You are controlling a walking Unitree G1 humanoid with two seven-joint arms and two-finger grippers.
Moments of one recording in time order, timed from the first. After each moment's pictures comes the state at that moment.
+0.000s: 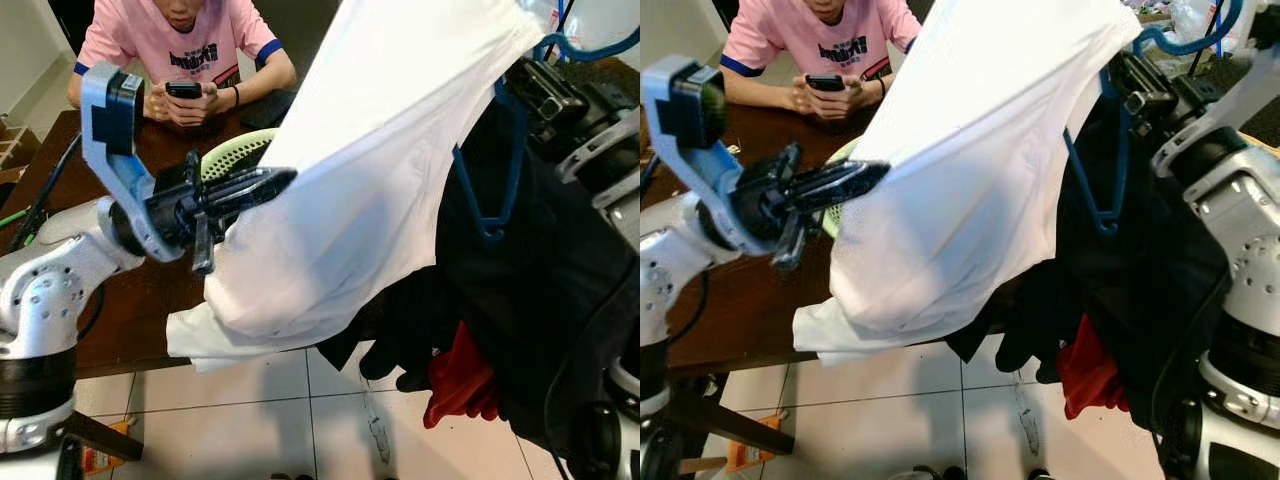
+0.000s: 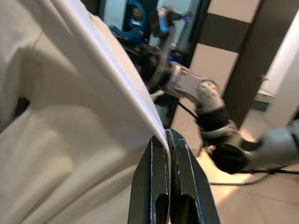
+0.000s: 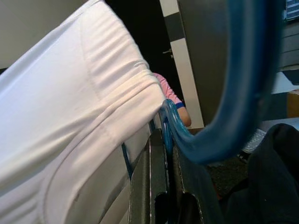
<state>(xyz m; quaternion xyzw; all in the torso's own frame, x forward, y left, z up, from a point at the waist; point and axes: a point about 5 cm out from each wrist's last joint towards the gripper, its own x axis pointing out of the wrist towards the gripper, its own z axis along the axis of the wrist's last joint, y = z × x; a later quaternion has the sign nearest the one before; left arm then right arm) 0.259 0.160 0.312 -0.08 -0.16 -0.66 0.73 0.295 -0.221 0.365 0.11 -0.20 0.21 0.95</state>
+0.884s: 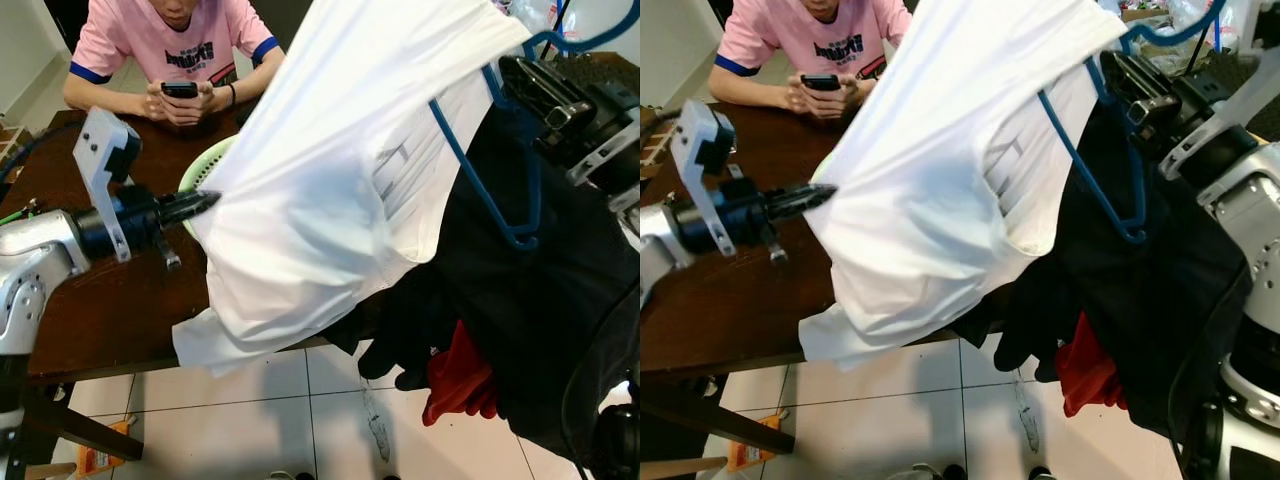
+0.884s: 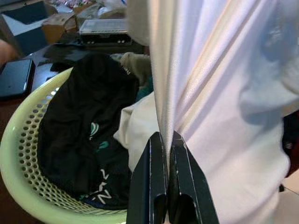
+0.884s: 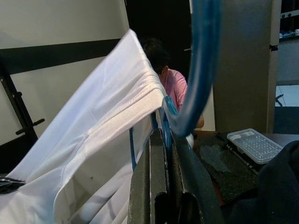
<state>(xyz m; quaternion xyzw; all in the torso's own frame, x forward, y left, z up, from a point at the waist) 0.311 0.225 0.284 0.10 -0.09 -0.37 0.92 0.280 -0.220 0.375 0.05 -0.21 0.28 0.94</state>
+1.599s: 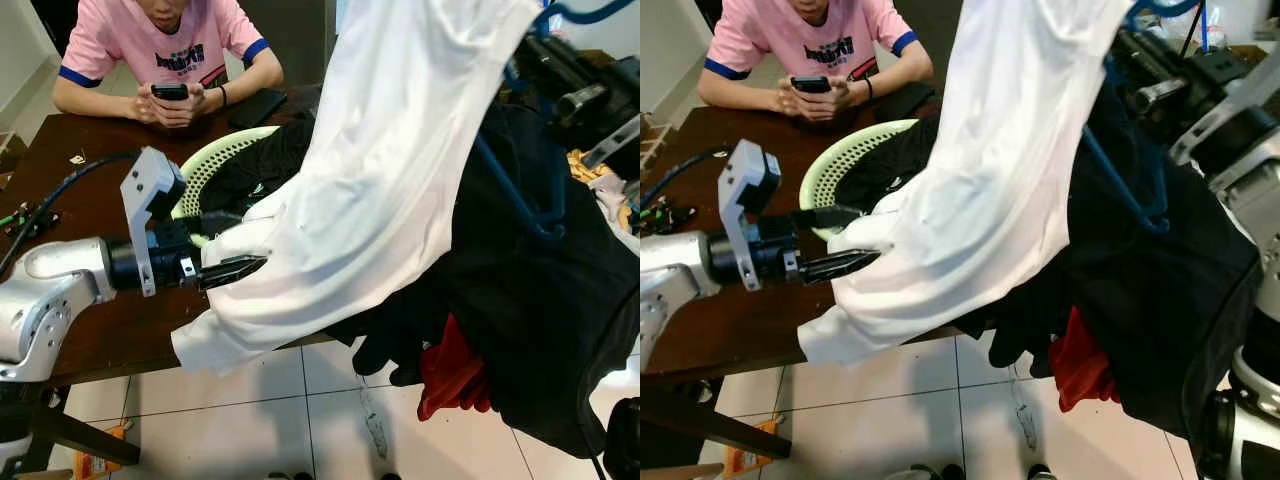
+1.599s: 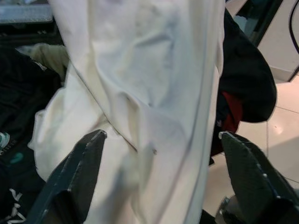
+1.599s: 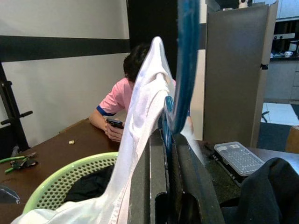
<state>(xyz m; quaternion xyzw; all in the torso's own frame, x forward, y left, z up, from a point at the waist) 0.291 0.190 0.270 0.10 -0.06 -0.50 0.86 0.276 -0.215 0.385 -0.01 -0.23 0.28 0.93</state>
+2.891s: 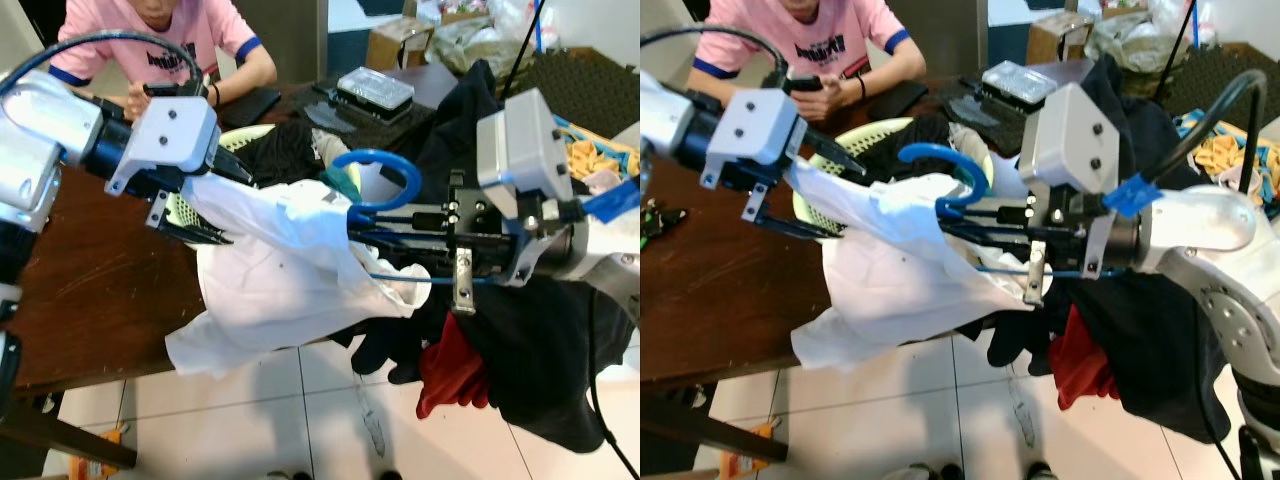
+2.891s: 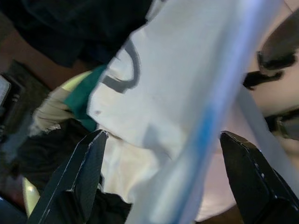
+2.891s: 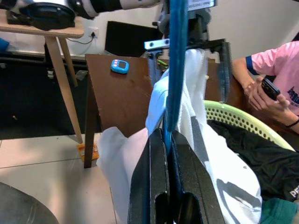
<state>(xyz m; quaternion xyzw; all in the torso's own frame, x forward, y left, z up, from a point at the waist) 0.323 0.179 0.362 0.51 -0.07 -0.58 0.63 0.233 -0.131 0.339 -0.24 -0.11 0.60 0.76</state>
